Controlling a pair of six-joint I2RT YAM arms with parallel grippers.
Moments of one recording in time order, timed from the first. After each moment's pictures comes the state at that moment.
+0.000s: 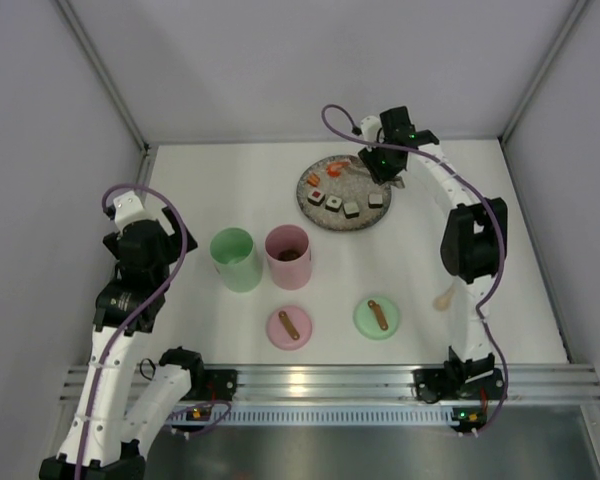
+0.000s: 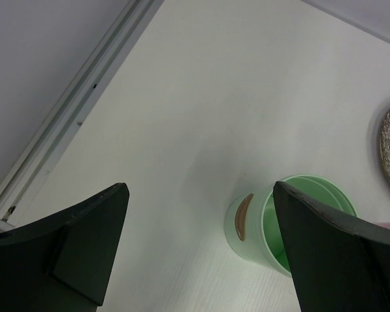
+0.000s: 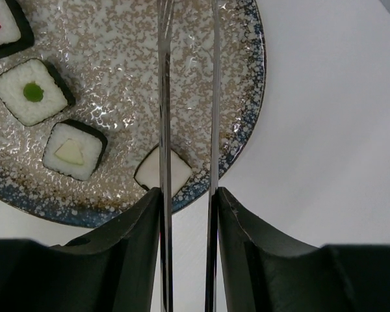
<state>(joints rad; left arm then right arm) -0.14 0.70 0.94 -0.67 -0.46 -0.39 0.30 2.13 1.97 -0.75 -0.07 -0.40</state>
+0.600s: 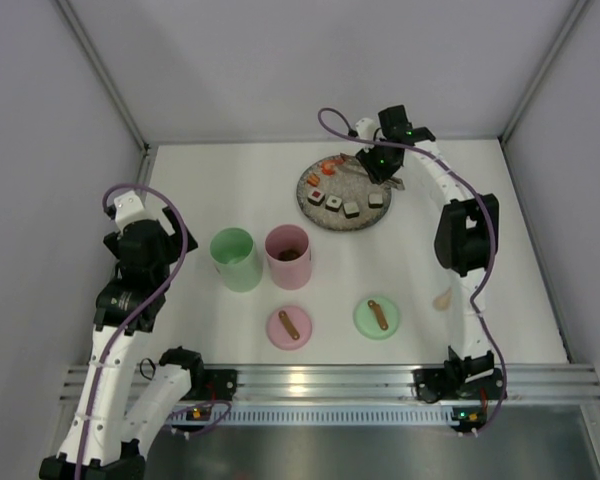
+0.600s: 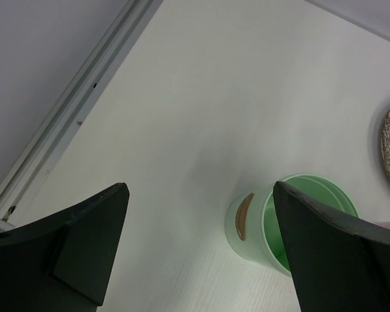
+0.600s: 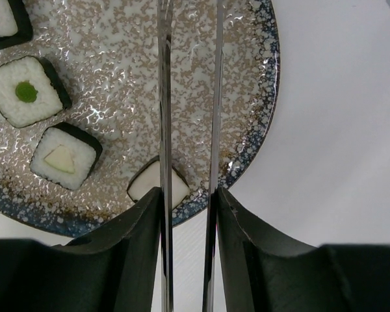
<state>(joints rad) -0.14 0.71 0.94 -0.67 -0.46 -0.39 0.29 2.23 2.08 -0.80 -0.13 -0.50</state>
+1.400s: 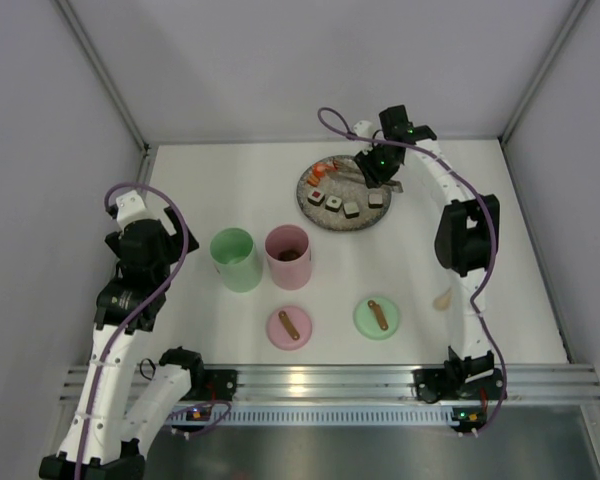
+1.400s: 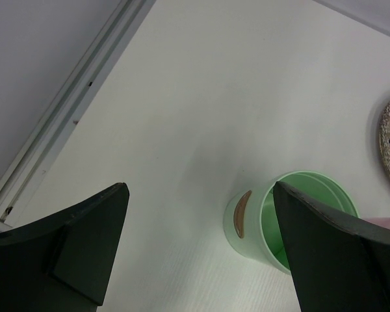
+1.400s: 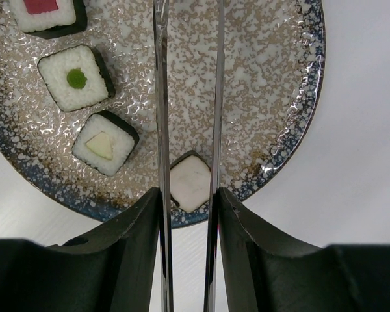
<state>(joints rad) -0.15 0.71 0.94 -0.67 -0.44 -0.39 0.28 2.24 2.10 -0.88 -0.24 -0.51</state>
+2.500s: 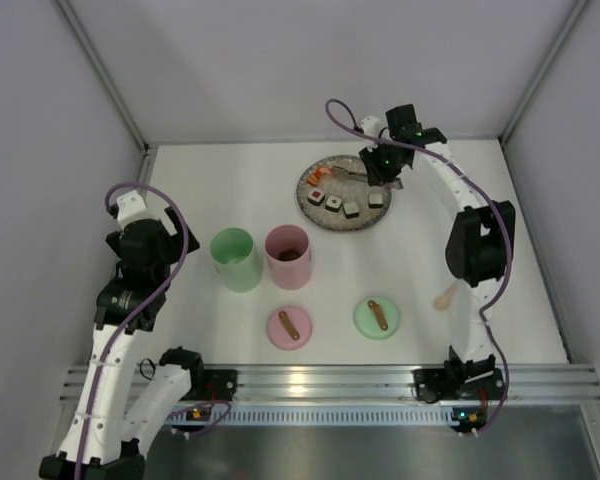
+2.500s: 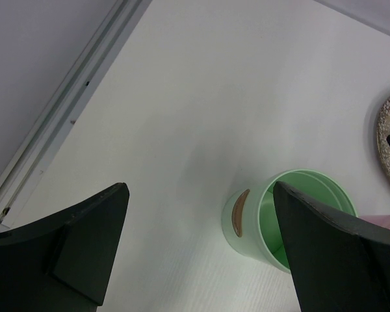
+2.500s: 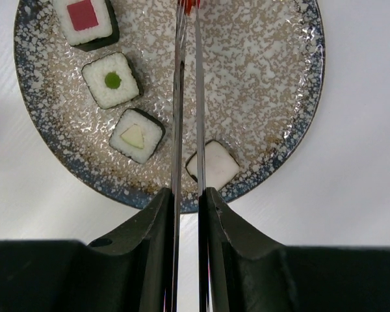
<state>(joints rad) -0.15 0.71 0.94 -0.67 -0.43 -0.39 0.28 2.11 1.96 -0.82 -0.27 -0.42</state>
